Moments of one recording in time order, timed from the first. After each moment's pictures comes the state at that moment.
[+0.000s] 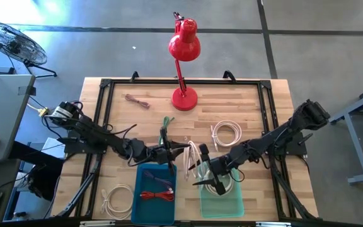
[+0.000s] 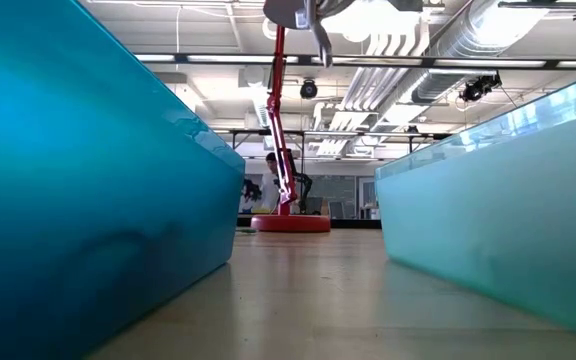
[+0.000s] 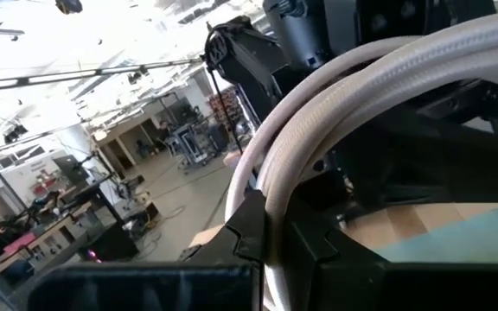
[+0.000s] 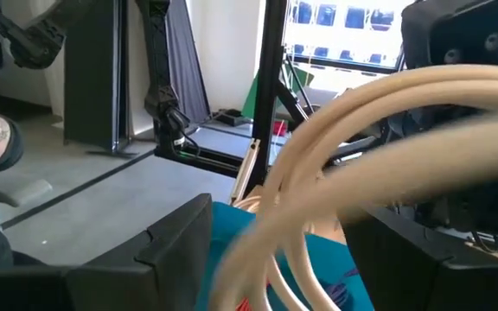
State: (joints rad) left arm -0.40 1.58 0.87 0.92 -0.59 0.57; right arm 0.46 1.52 0.85 0.65 0.06 -0.08
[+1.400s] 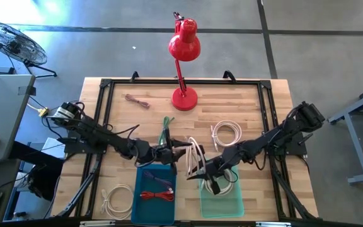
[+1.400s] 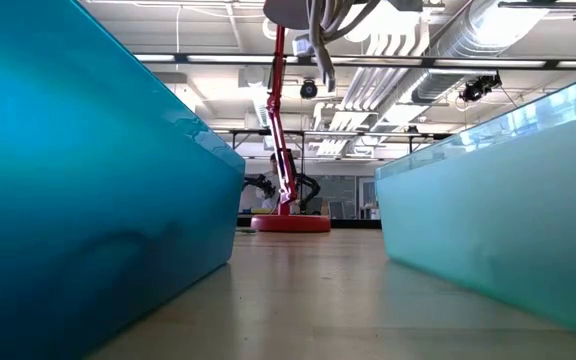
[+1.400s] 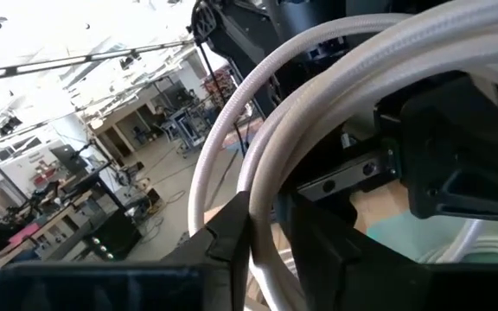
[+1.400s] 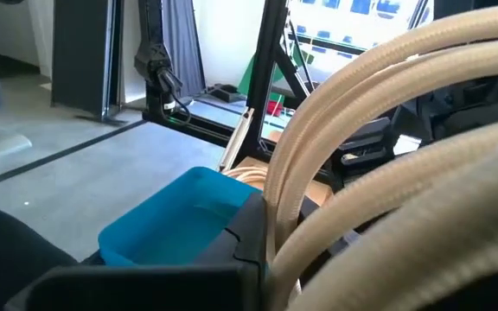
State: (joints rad) left arm -0.40 1.61 0.90 0.84 -0.58 0.57; right arm 0.42 1.59 0.85 0.66 0.05 -0.16
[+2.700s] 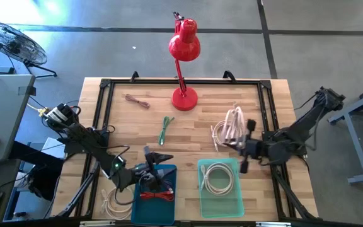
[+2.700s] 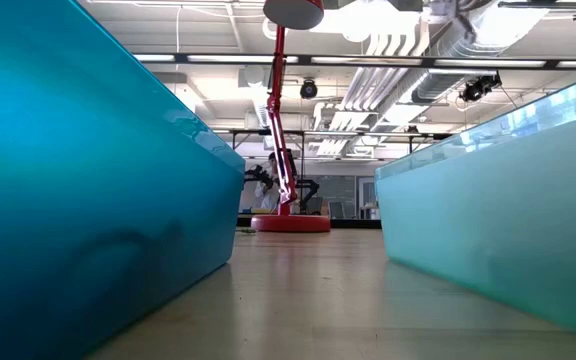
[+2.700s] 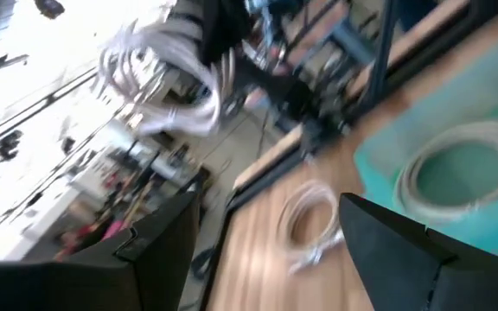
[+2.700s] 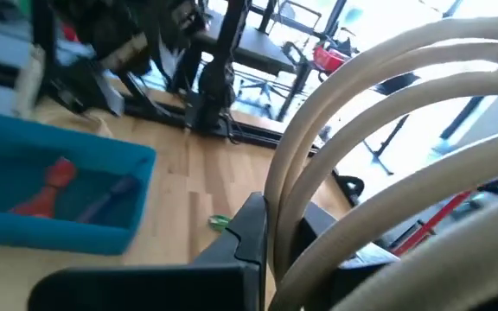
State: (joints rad) left arm -0.71 1.56 0.90 0.64 -1.06 0.79; right arm 0.70 1.00 0.86 -0.17 0.92 -0.06
